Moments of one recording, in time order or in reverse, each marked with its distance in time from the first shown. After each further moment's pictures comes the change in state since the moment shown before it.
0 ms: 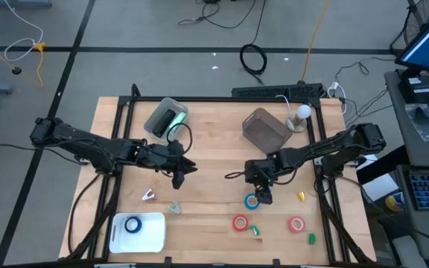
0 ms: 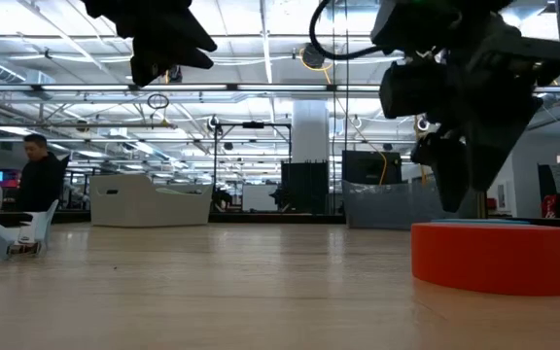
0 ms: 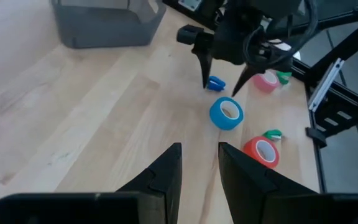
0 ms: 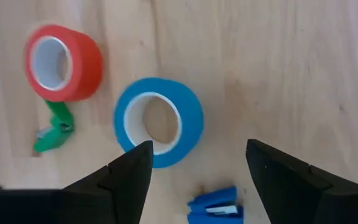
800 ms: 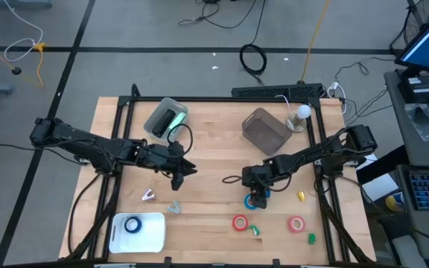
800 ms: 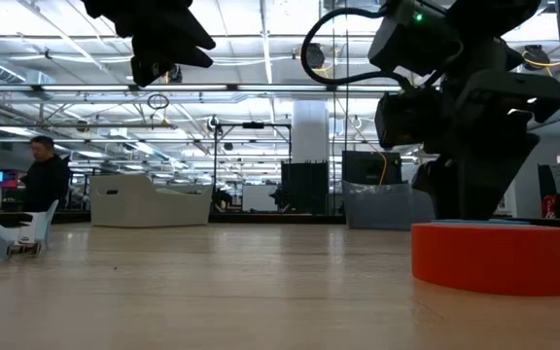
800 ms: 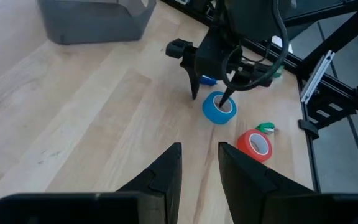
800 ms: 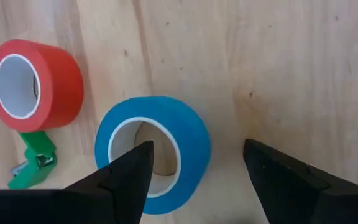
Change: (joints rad) left arm 0.000 0.001 0.000 0.001 0.036 0.015; right arm 0.036 0.127 -0.057 0.176 0.026 0.111
